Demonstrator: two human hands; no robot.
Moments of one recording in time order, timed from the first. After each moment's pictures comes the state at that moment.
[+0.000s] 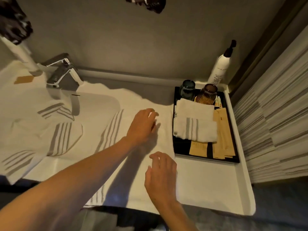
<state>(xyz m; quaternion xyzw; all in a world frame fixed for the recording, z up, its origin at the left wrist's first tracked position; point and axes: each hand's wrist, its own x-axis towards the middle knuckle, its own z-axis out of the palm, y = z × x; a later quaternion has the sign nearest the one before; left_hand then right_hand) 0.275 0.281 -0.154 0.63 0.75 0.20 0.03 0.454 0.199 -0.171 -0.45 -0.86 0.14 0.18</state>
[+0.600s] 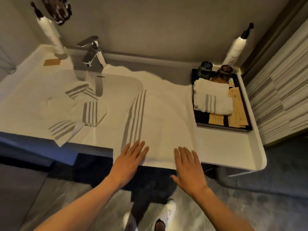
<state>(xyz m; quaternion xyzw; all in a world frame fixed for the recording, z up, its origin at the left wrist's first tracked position) 0.275 -0.015 -0.214 0.69 0.72 -0.02 0.08 0.516 0.114 -0.209 -0.34 -0.94 0.00 -0.05</state>
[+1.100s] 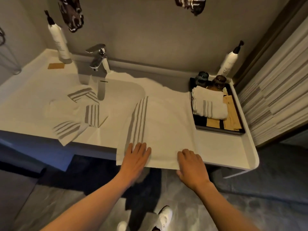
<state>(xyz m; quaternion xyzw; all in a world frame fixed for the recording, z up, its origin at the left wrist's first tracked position) 0.287 -0.006 -0.201 0.65 0.76 -0.07 0.03 0.505 0.108 -0.175 -0.37 -0.93 0.00 -0.07</state>
